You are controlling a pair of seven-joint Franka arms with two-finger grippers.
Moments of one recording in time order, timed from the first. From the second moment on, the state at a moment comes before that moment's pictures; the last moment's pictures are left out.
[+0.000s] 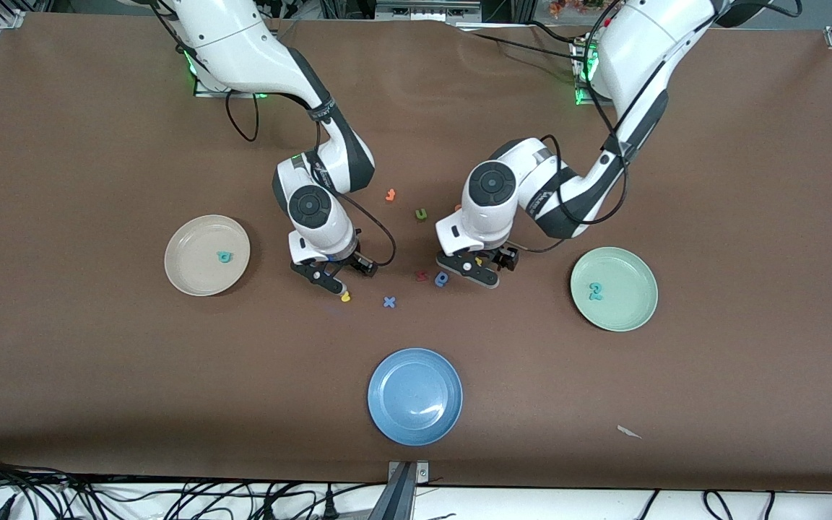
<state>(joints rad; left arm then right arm) -0.24 0.68 -0.46 -1.67 0.40 2.20 -0.41 0.71 0.71 -0.13 -1.74 0.22 2.45 0.95</state>
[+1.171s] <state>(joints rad) -0.24 0.77 -0.45 -1.70 0.53 2.30 -0.41 0.71 0.70 -0.12 -1.74 0.22 2.45 0.94</state>
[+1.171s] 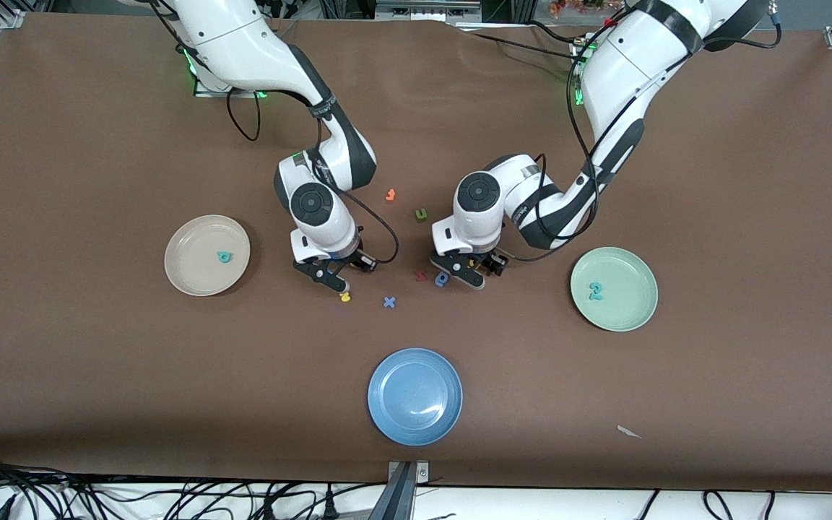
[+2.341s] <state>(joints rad) 0.02 0.63 -0.45 -1.68 0.53 2.10 -0.13 0.71 0.65 -0.19 -1.69 0.22 2.25 0.79</state>
